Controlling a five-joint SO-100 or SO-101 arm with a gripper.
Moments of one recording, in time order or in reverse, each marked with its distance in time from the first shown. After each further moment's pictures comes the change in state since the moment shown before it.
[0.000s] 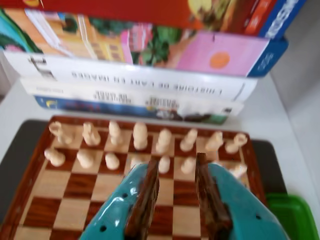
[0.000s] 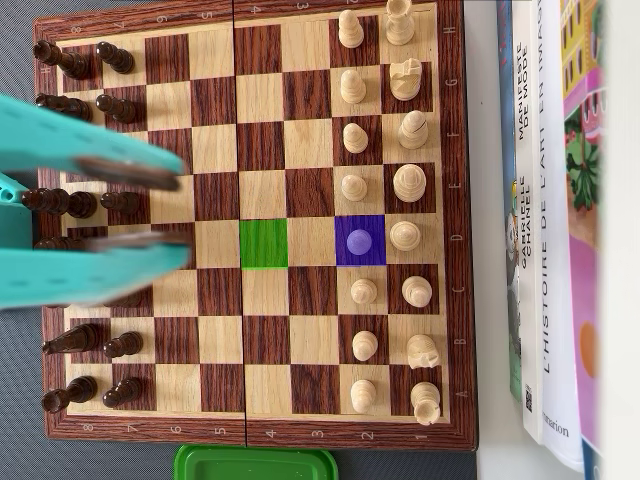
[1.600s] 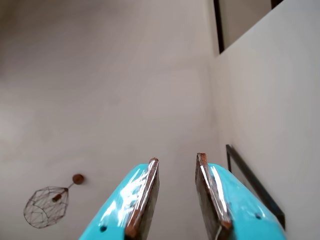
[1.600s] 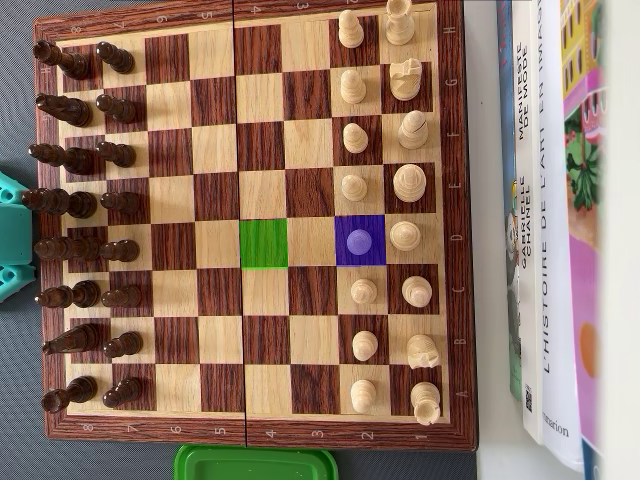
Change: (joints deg) arm 0.4 45.0 49.2 -143.0 18.9
